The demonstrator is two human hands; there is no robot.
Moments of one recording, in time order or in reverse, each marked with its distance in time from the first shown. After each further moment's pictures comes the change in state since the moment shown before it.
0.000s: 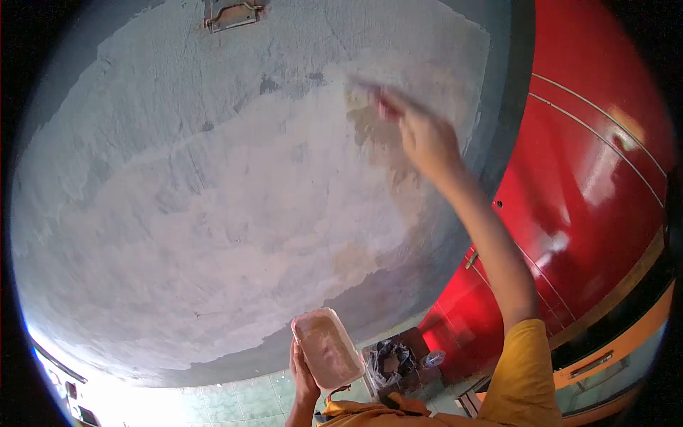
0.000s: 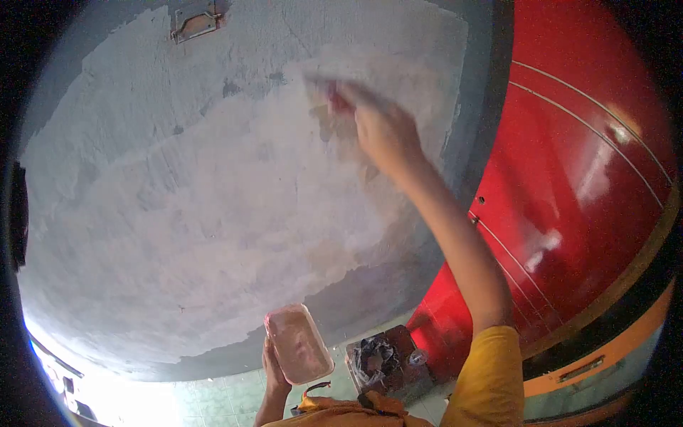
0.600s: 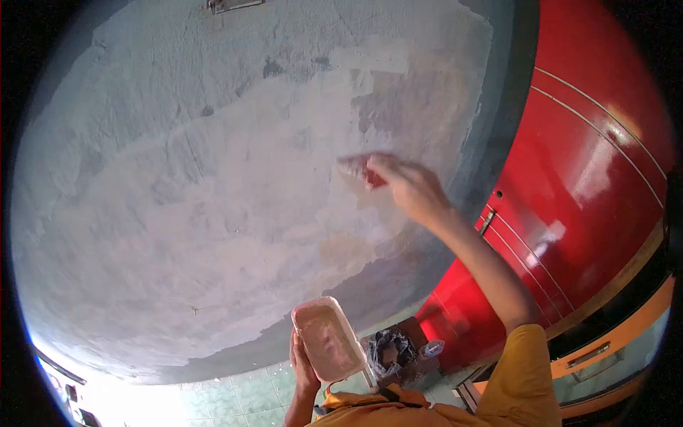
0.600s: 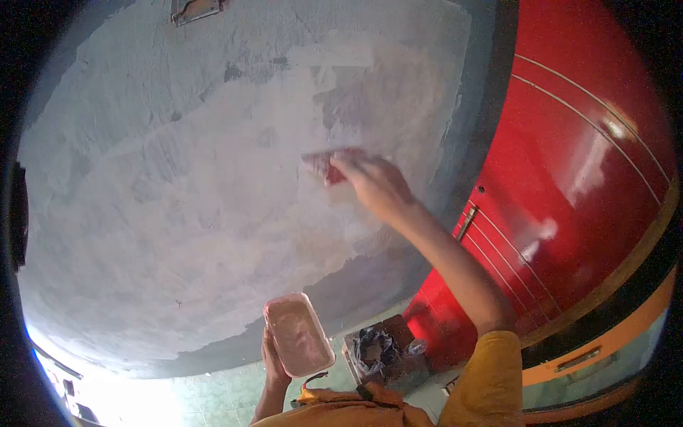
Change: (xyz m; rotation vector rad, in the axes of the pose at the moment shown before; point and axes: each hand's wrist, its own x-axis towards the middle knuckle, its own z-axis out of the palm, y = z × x) left_hand 0.002 0.012 0.002 -0.068 -0.083 -0.020; right_hand -0.091 -0.023 0.032 0.040 -0.251 -0.088
